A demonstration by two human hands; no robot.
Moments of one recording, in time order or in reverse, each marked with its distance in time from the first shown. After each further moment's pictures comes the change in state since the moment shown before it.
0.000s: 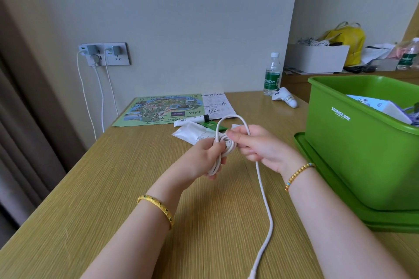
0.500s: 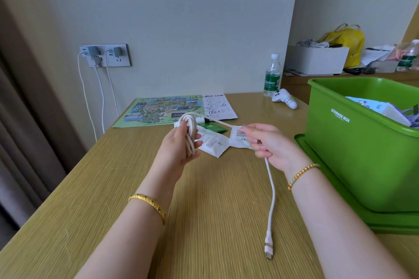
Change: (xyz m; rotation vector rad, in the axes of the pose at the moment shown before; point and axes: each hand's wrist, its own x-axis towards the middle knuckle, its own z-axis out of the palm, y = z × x) left_hand 0.008 -0.008 -0.029 -0.512 0.483 -0.102; right_hand 0.005 0.009 -0.017 0.175 0.243 0.034
